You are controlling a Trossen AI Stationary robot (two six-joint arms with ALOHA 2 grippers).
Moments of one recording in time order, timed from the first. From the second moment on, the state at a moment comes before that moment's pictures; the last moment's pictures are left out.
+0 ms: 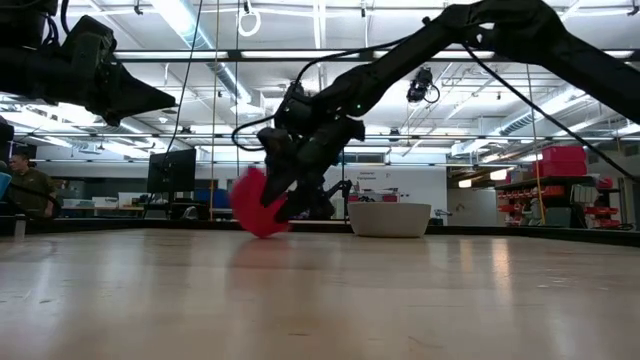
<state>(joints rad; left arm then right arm) 0.00 0.03 0.07 -0.05 -0.46 -0.05 -0.34 2.36 1.86 -0.55 -0.52 0.39</state>
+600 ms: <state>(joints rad) 0.00 0.03 0.07 -0.06 -0.45 -0.05 -0.33 2.36 1.86 -0.57 -0.53 0.34</state>
